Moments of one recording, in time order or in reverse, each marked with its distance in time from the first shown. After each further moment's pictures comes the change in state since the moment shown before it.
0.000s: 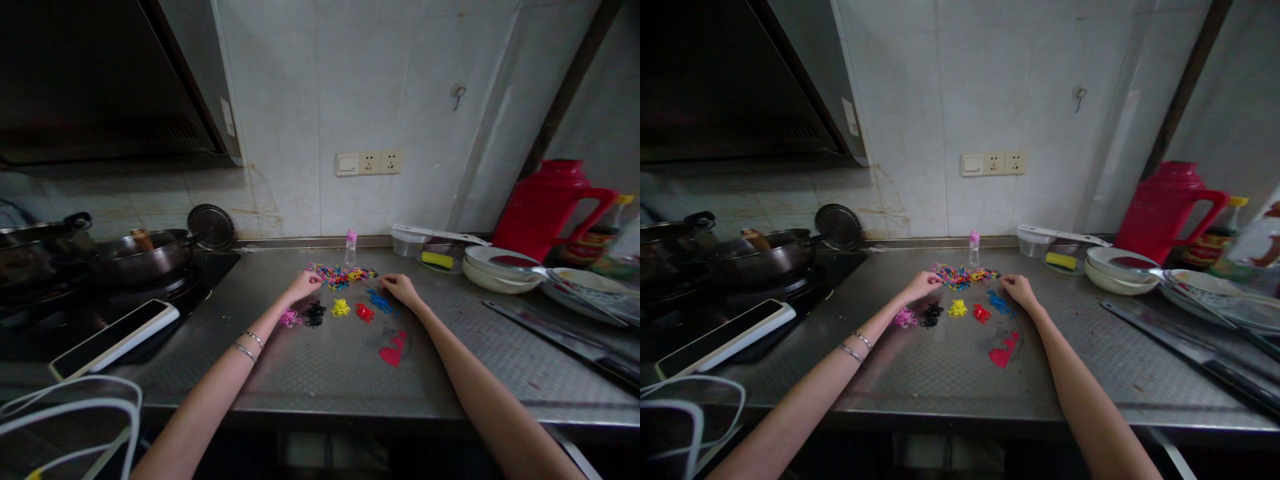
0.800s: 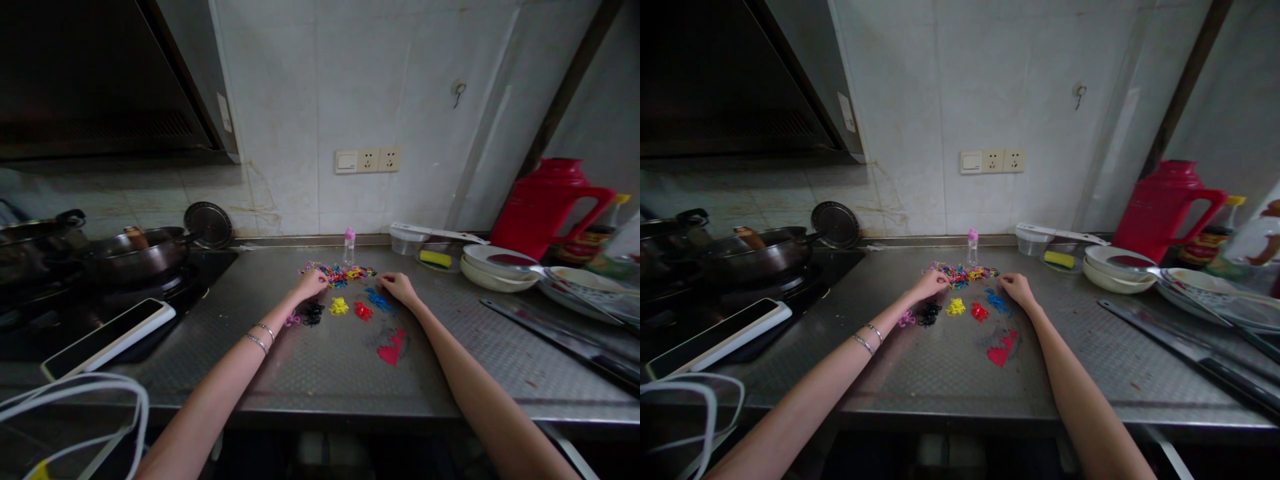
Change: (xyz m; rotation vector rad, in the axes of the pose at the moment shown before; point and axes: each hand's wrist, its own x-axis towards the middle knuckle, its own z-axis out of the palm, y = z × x) left_hand 0.015 0.010 0.021 0.165 -0.012 0.016; right_hand 0.000 0.000 0.001 0.022 0.031 0.006
